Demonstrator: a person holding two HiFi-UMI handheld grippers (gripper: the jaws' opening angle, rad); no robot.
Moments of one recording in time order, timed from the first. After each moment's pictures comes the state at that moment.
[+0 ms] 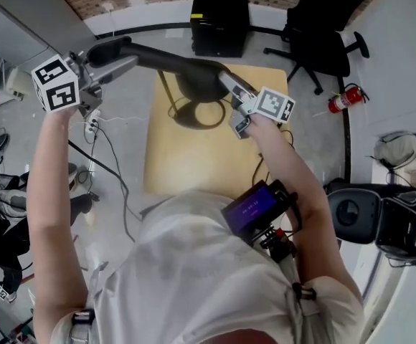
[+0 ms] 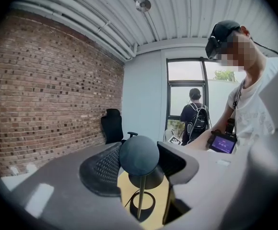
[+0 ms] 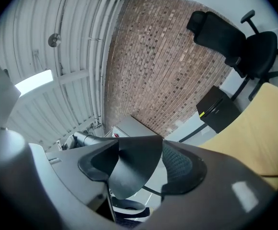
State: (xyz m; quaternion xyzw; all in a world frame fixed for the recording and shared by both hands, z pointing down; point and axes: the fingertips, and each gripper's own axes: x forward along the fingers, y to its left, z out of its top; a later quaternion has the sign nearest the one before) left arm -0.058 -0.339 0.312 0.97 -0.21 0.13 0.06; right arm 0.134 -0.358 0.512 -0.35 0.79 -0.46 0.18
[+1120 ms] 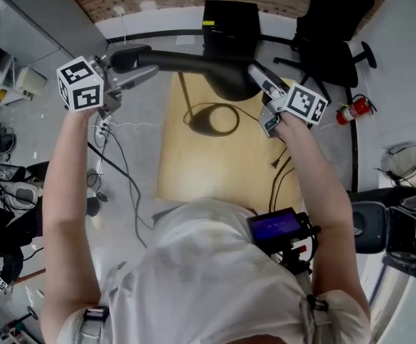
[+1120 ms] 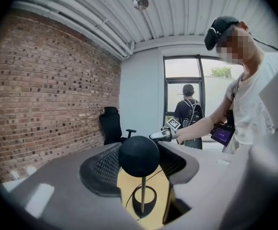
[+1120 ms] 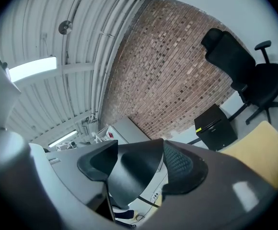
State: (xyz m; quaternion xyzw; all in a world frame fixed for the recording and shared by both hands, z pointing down) left arm -0.062 -0.349 0.351 0.97 -0.18 0.13 0.06; right arm 0.176 -0.370 0.465 -0.41 0.82 -0.39 0.12
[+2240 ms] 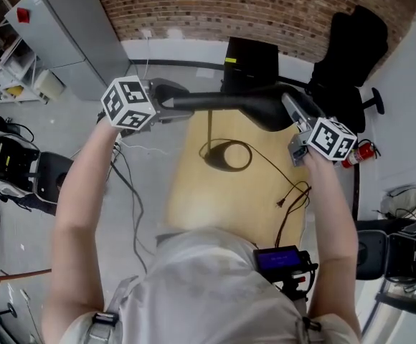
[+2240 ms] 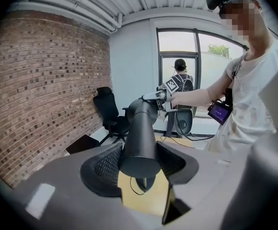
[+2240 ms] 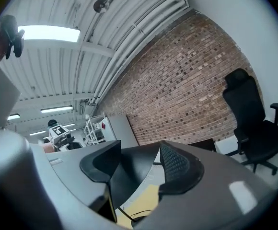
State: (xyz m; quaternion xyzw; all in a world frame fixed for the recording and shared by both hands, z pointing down) left arm -0.065 -0.337 0.393 0.95 -0.14 0.29 0.02; right arm 0.183 -0.390 0.380 -0.45 0.86 -0.22 0.06
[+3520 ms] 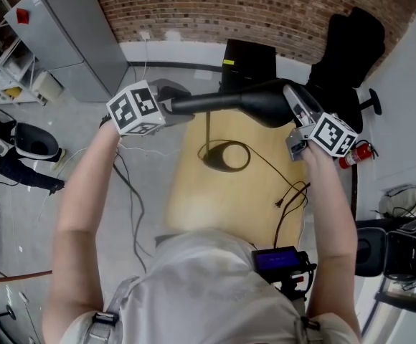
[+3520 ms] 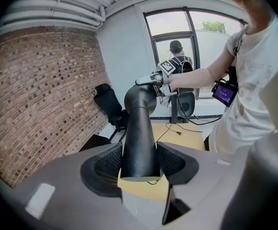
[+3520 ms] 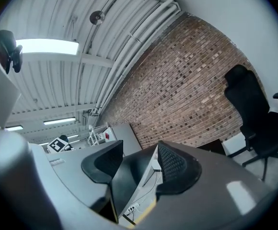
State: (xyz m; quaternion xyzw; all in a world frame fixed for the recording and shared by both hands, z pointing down) left arm -0.063 -0.331 0.397 0.92 -0.15 0.37 -0.06; right arm 0.178 -0.390 0.345 -0.43 0.86 -0.23 0.12
